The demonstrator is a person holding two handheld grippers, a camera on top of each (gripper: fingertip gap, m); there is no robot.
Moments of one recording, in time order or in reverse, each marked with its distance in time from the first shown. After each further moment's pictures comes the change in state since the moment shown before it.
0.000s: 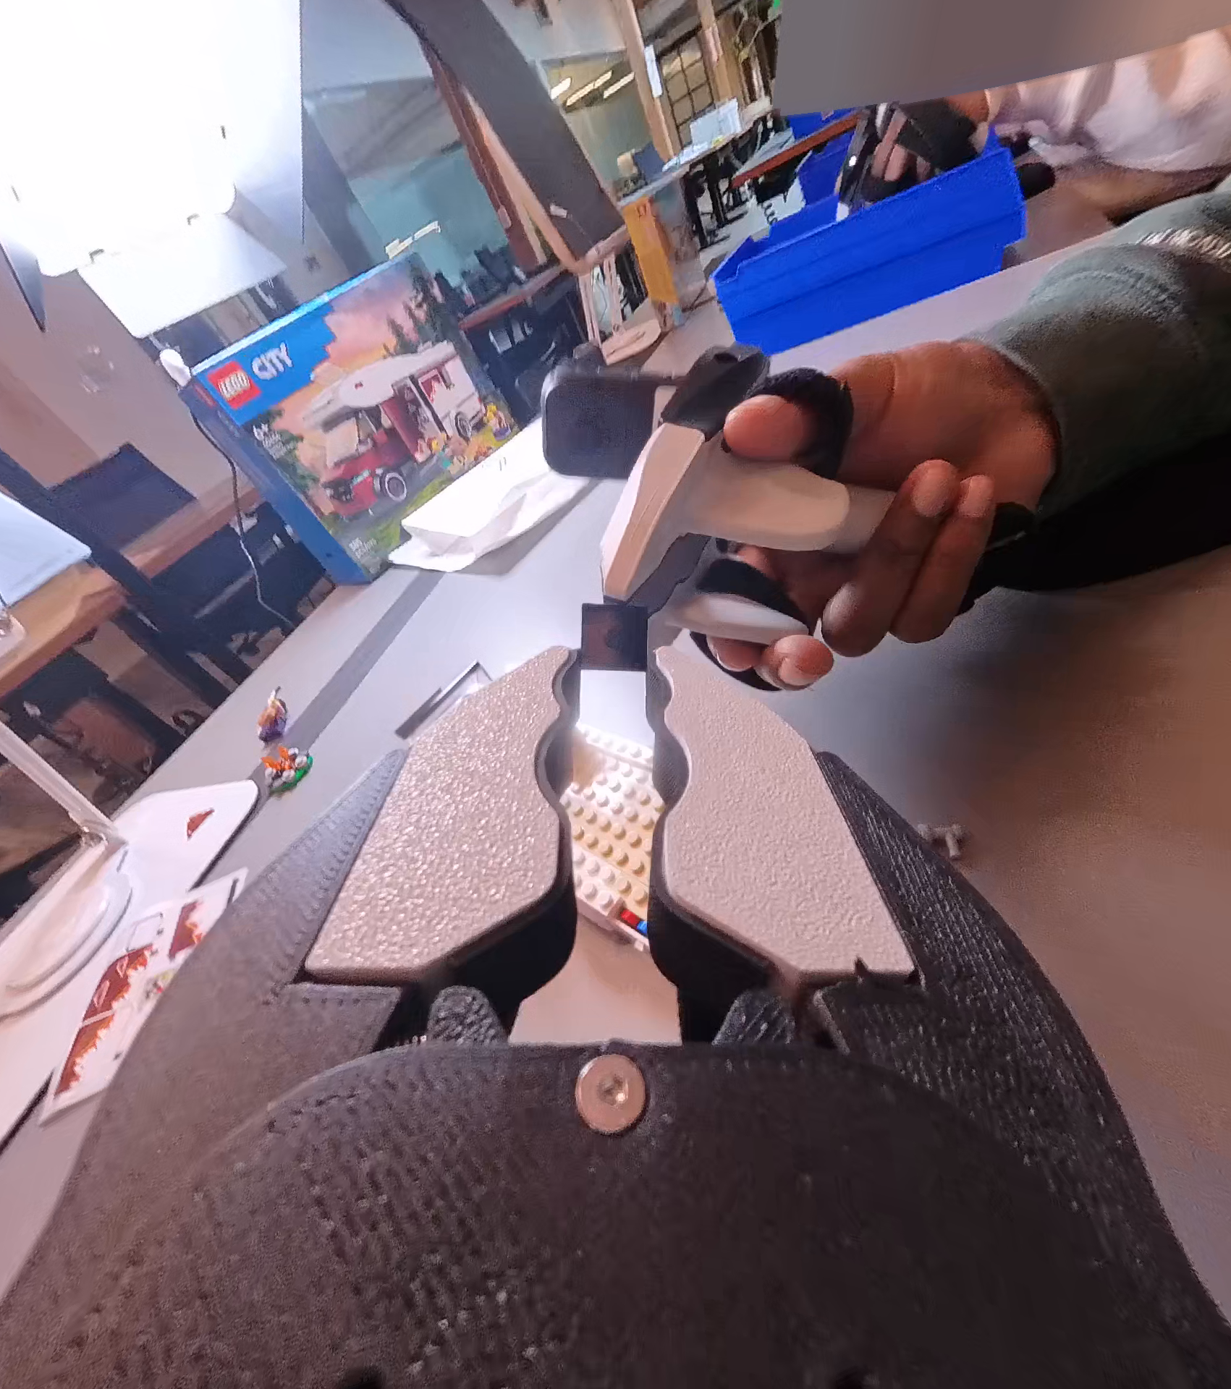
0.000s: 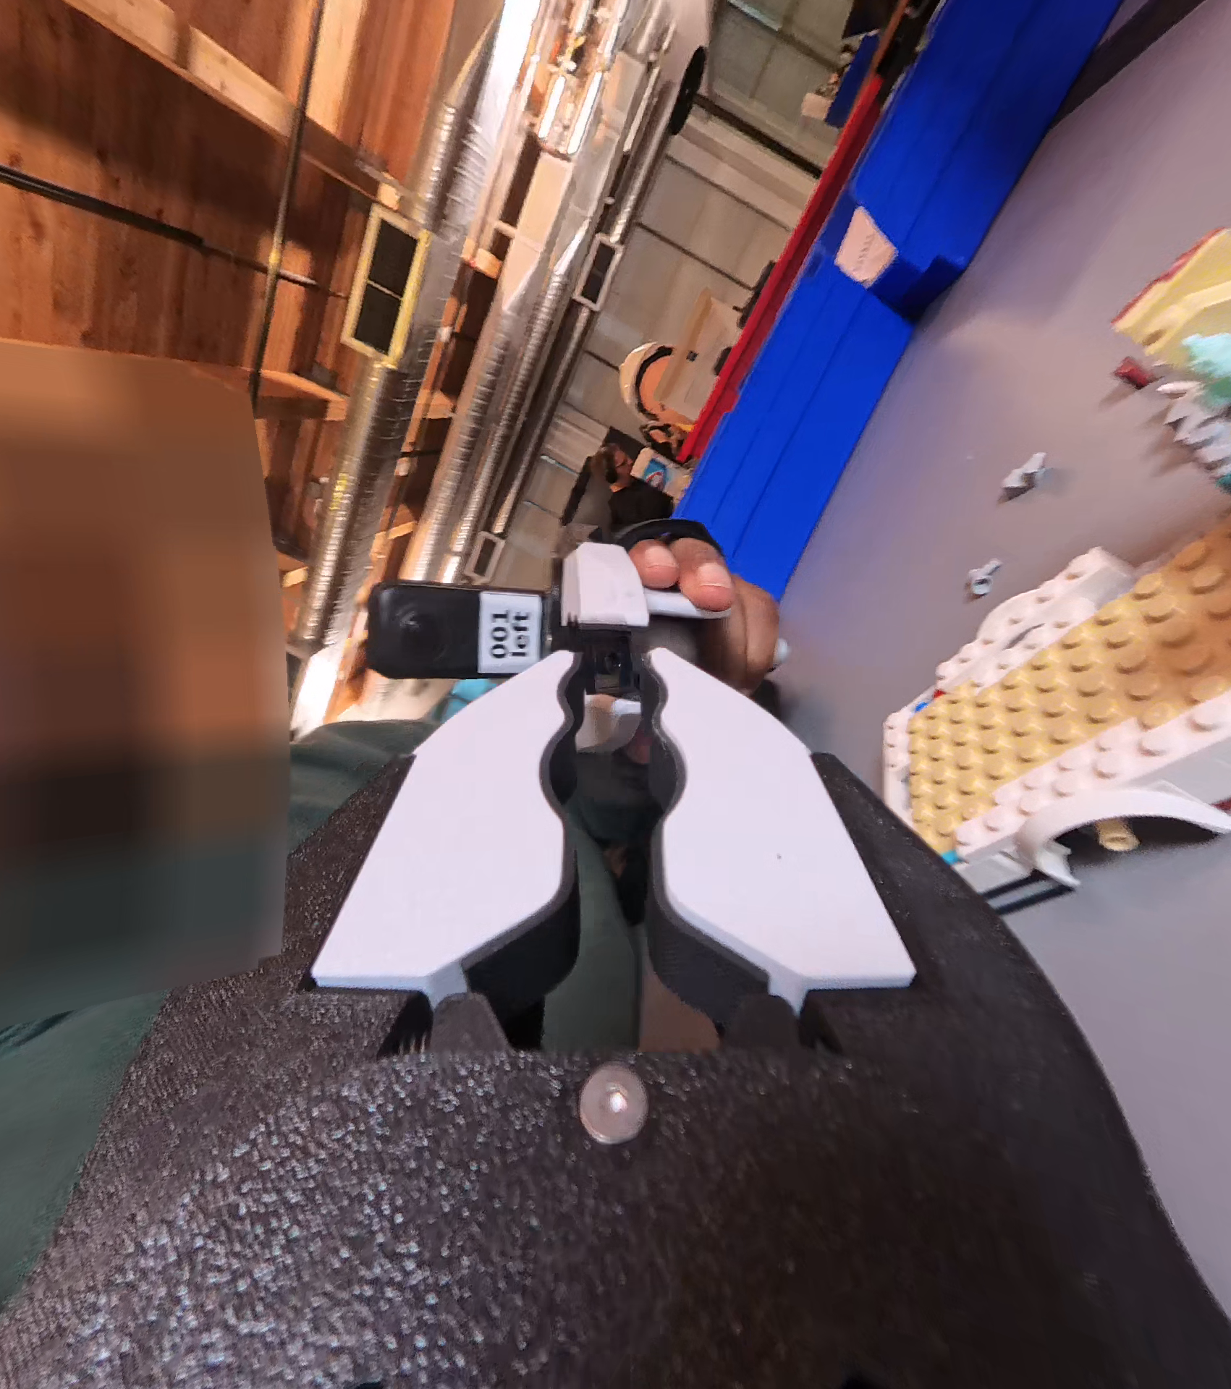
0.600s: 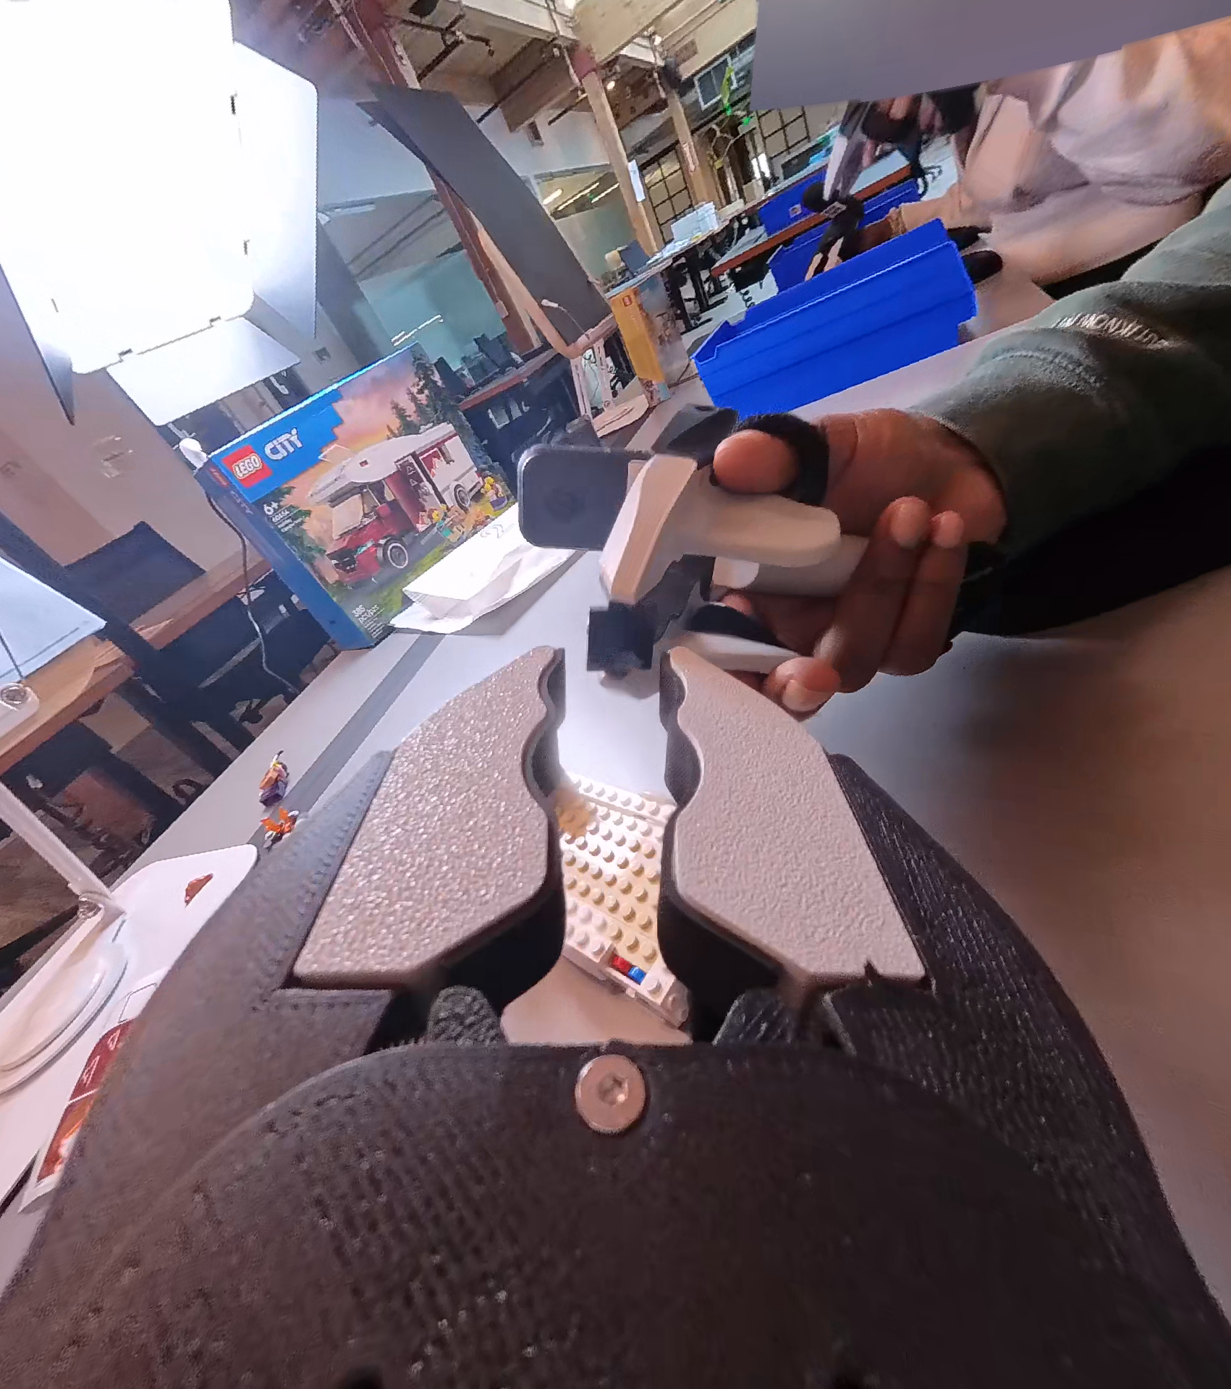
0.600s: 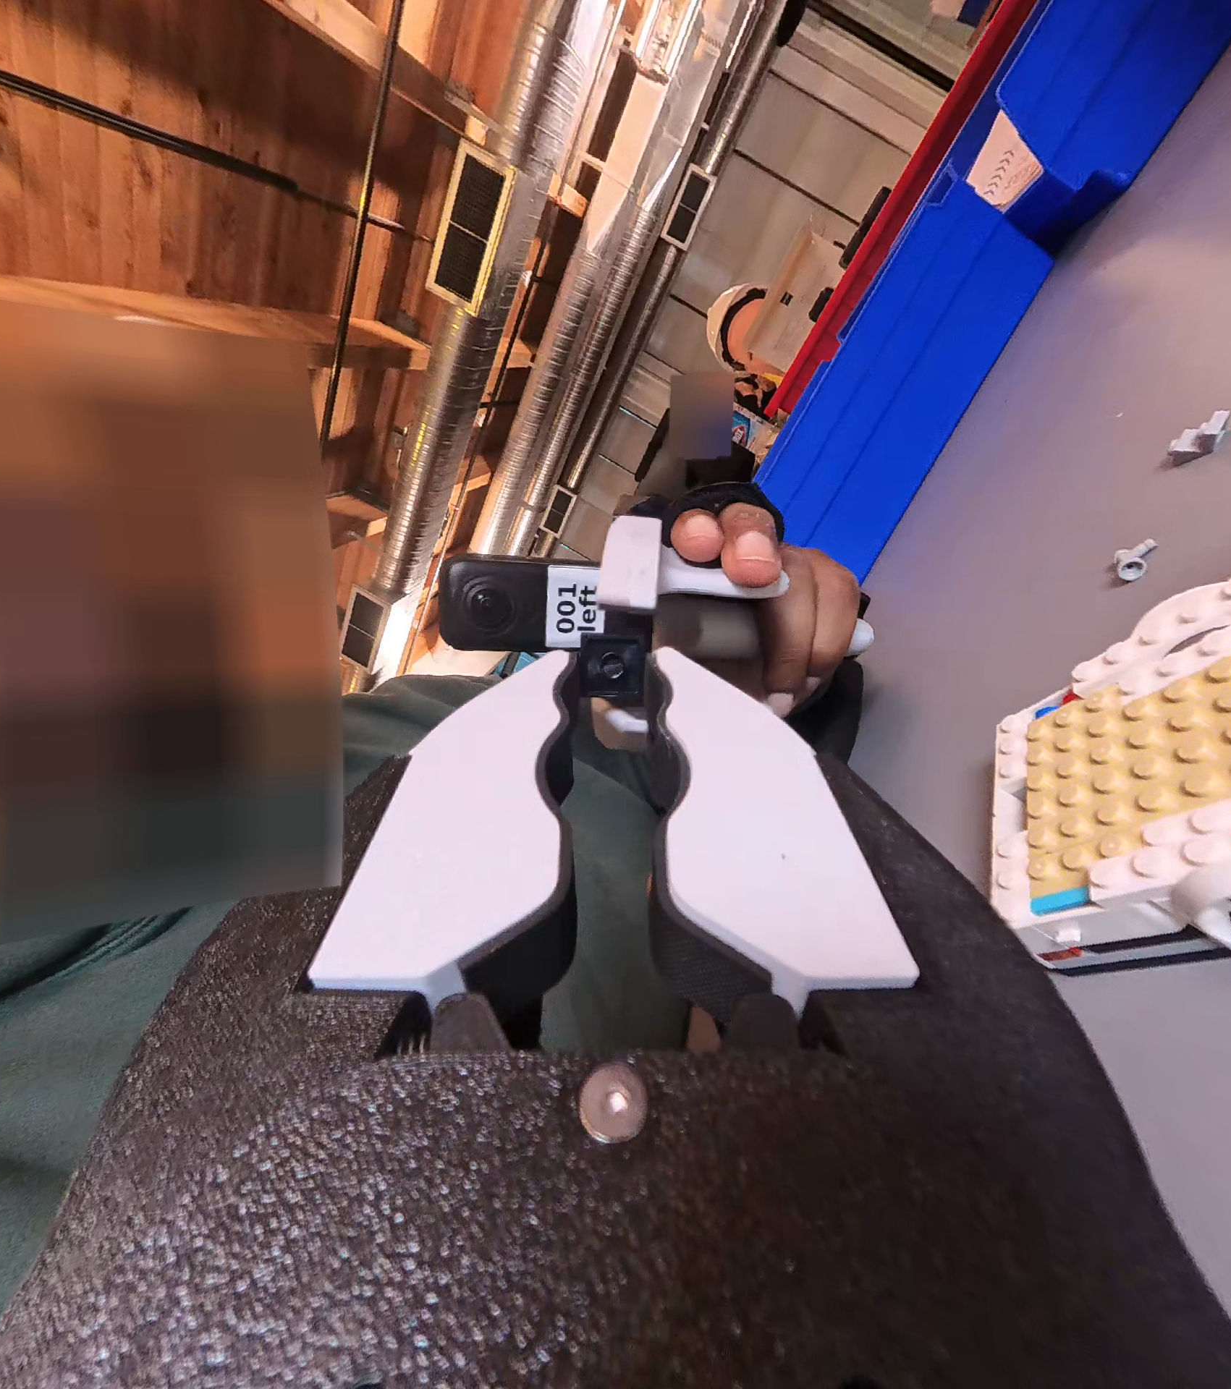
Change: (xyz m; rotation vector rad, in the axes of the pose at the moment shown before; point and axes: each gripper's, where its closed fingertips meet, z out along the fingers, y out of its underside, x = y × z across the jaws) left arm 0.006 -0.017 -0.004 0.101 0.014 0.026; right arm -0.018 0.011 0.008 -0.066 -0.113 0.006
